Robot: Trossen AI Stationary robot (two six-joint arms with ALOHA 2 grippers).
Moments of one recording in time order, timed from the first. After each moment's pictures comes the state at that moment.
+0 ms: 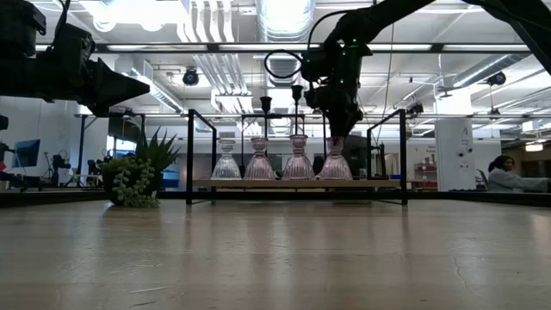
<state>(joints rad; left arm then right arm) 0.24 0.01 0.01 0.04 -0.15 -0.03 -0.60 1.96 1.74 -1.13 0.01 -0.11</state>
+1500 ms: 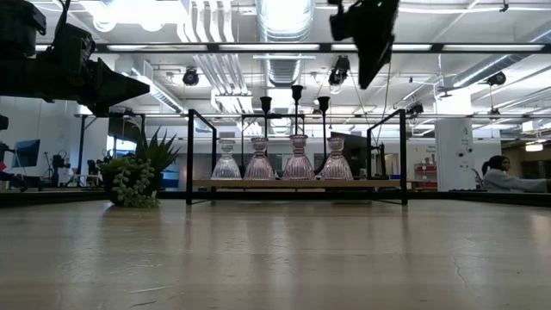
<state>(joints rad) 0.24 0.01 0.01 0.04 -0.15 -0.03 -0.32 1.60 1.65 -1.31 0.08 0.06</state>
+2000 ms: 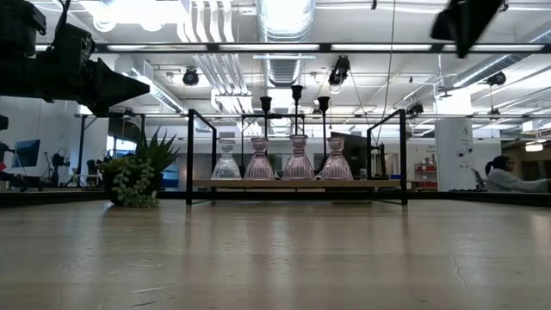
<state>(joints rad) 0.24 0.01 0.01 0.04 -0.15 -0.03 0.19 1.26 1.28 -1.31 0.00 0.48</state>
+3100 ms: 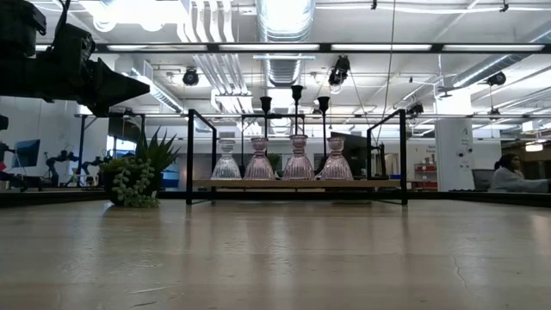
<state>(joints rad) 0.24 0.01 0.01 0.04 -0.15 -0.03 0.82 1.21 0.98 -1.10 -0.03 1.34</state>
